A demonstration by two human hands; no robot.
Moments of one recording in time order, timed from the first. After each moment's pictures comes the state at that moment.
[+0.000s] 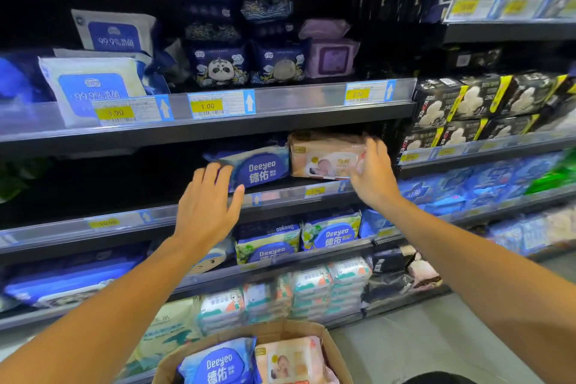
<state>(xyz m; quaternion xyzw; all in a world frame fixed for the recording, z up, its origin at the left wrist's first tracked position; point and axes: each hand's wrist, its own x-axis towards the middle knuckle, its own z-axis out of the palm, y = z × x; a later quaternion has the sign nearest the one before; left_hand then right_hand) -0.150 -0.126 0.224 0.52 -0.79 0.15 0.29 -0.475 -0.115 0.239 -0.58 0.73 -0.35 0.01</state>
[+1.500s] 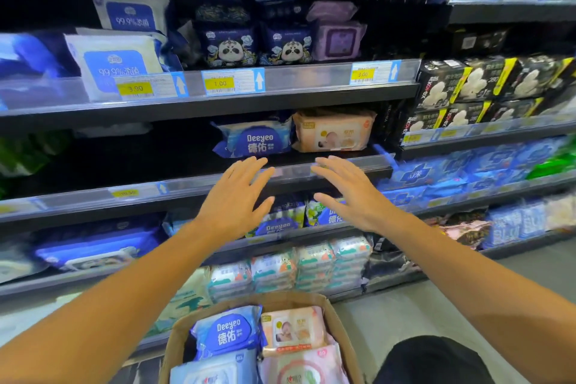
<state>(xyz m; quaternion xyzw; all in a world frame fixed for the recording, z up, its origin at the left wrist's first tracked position) -0.156 -0.086 0.222 0.41 -0.89 0.14 0.14 -0.438 -0.046 0.212 -0.82 0.53 -0.22 -0.01</state>
